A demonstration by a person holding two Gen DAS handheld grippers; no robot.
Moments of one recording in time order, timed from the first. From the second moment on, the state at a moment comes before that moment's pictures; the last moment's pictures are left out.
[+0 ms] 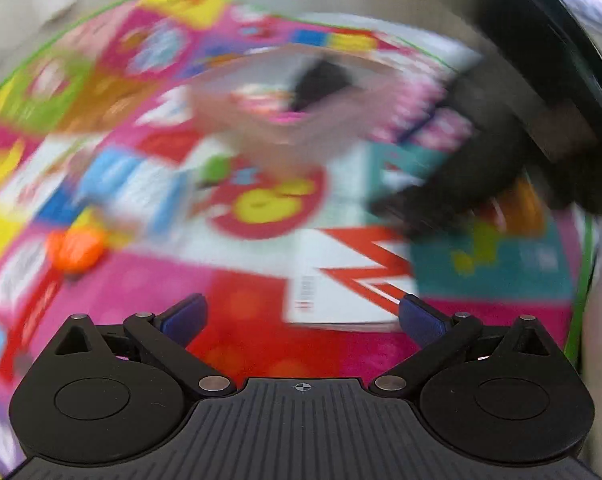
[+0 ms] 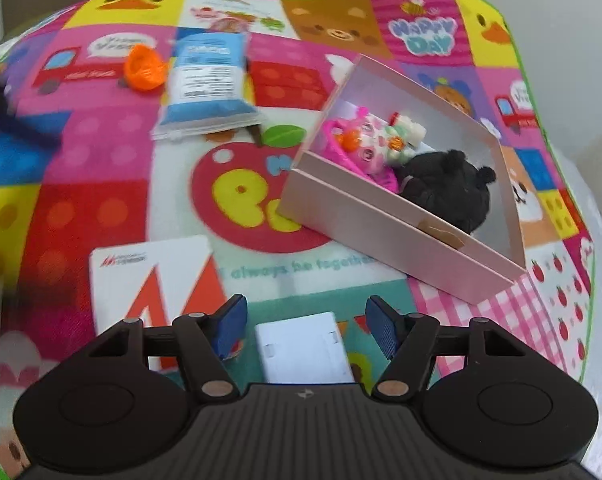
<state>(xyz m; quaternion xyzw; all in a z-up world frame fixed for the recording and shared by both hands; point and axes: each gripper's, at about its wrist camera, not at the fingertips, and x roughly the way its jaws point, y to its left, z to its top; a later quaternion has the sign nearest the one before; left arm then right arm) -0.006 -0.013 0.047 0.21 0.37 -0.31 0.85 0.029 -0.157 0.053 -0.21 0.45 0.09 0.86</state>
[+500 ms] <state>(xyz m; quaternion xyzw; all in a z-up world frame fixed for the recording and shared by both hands) 0.035 0.020 0.026 0.30 0.37 -0.08 0.88 0.018 -0.143 0.041 -0.19 0.48 0.15 0.84</state>
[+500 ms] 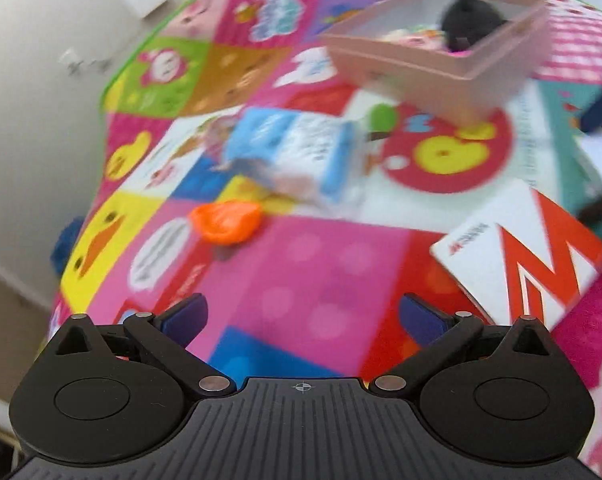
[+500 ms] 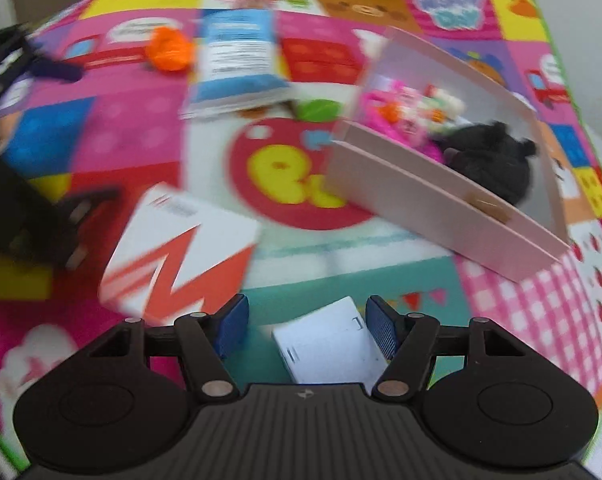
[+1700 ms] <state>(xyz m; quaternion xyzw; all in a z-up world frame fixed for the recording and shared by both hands) 0.053 0.050 0.045 0.02 0.42 -0.13 0.90 -0.012 -0.292 0.071 -0.02 0.43 0.07 0.90</state>
